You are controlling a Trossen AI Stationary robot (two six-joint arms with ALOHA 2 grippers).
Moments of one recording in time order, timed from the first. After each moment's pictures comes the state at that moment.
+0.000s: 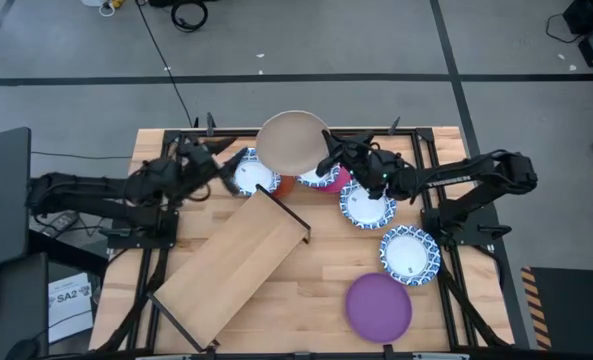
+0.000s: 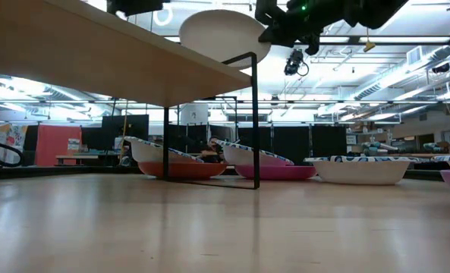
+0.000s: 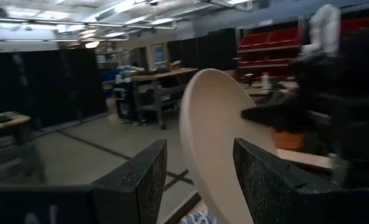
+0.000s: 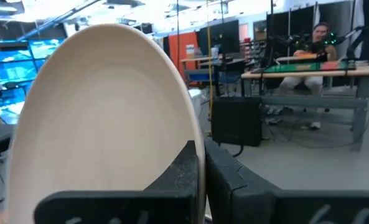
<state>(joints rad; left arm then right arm) 0.02 0.90 0.69 0.37 -0.69 0.17 -0.09 1.38 0.82 0.72 0.80 0.03</state>
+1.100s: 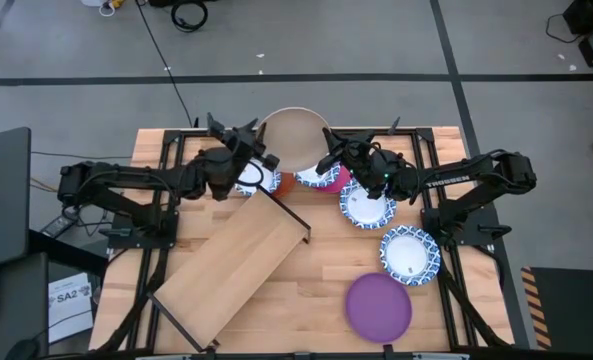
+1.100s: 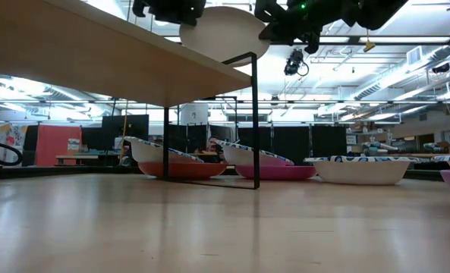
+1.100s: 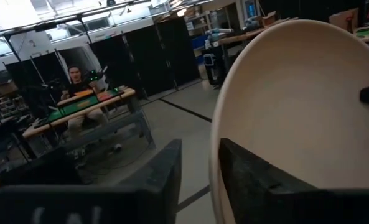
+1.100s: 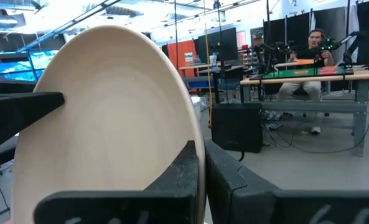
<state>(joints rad) 0.07 1.32 1.00 0.37 -1.06 0.27 -0.09 1.39 0.82 0.77 0.80 0.02</state>
